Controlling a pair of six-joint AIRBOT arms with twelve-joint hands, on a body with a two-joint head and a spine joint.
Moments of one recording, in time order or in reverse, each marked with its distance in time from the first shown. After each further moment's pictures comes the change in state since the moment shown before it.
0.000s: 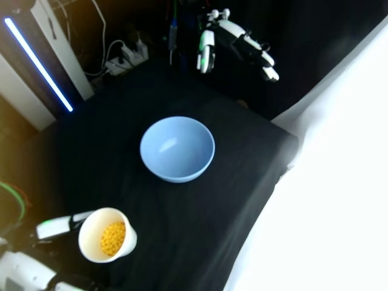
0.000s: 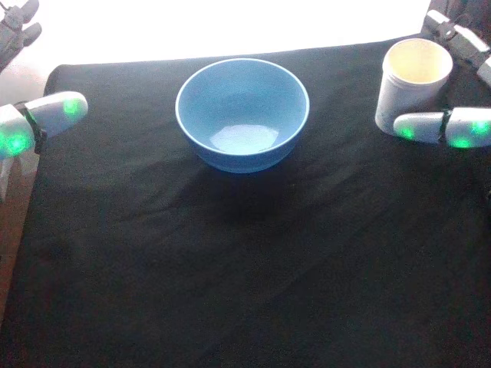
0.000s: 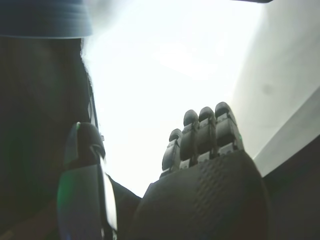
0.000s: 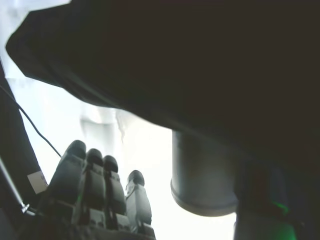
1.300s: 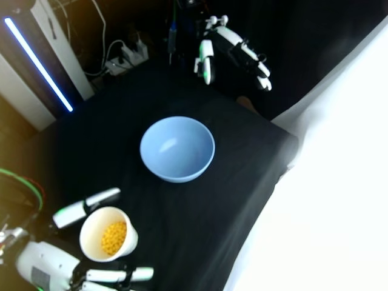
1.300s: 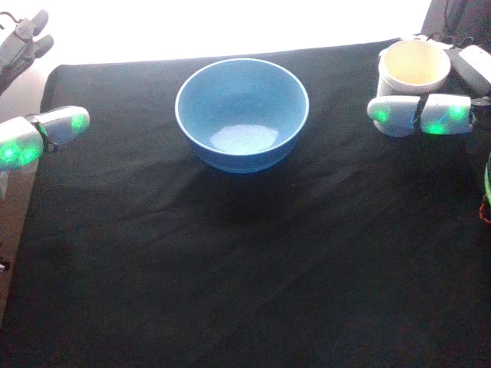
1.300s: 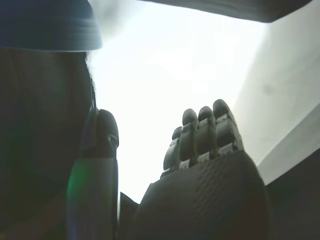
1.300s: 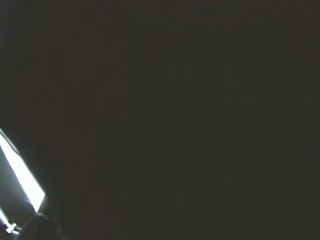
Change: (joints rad) left arm 0.000 -0.031 0.014 -0.009 0.014 -0.015; right arm 0.061 -0.046 0.036 -0.023 -0.025 0.023
